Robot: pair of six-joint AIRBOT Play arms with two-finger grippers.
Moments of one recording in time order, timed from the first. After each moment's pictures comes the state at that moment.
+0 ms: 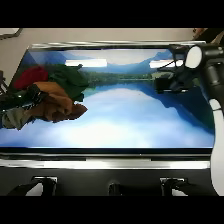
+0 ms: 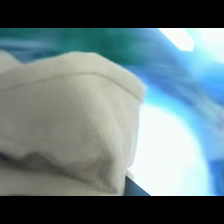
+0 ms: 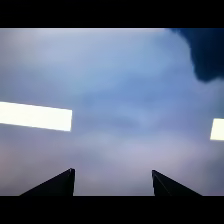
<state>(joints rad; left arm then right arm) 0.15 -0.98 1.04 0.86 -0.92 -1.60 0.16 -1.38 1.75 -1.61 1.55 1.68</state>
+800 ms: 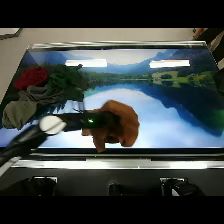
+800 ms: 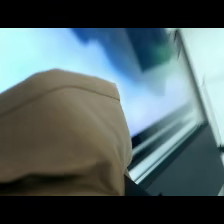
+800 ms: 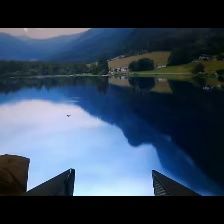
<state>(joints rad) -0.75 -1.18 1.06 0.77 -0.66 -1.63 0.16 -0.85 1.75 -1.76 1.53 1.71</state>
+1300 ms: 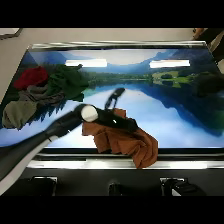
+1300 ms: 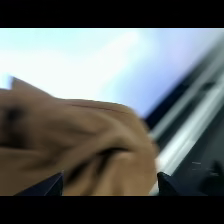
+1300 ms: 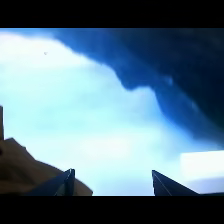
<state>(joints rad) -0.72 -1.47 1.37 0.97 -0.93 -1.59 0.16 -1.06 1.69 -1.74 1.68 1.72</state>
